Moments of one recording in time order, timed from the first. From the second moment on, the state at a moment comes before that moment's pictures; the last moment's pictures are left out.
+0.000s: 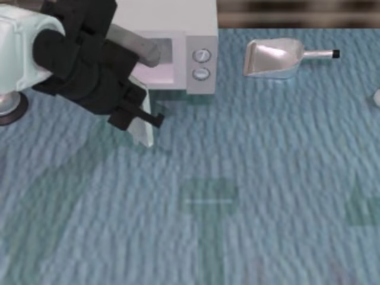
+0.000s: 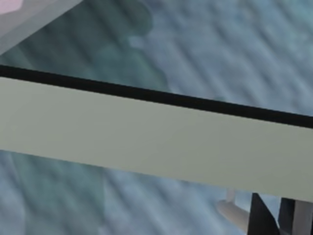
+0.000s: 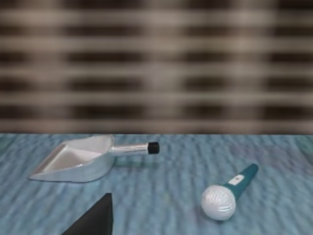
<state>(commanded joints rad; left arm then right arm) -0.42 1.68 1.23 -0.61 0.11 0.20 0.00 0.00 0.00 0.00 0.00 0.00</state>
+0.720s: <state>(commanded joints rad) -0.41 1.67 1.23 -0.61 0.13 0.22 0.00 0.00 0.00 0.00 0.00 0.00</state>
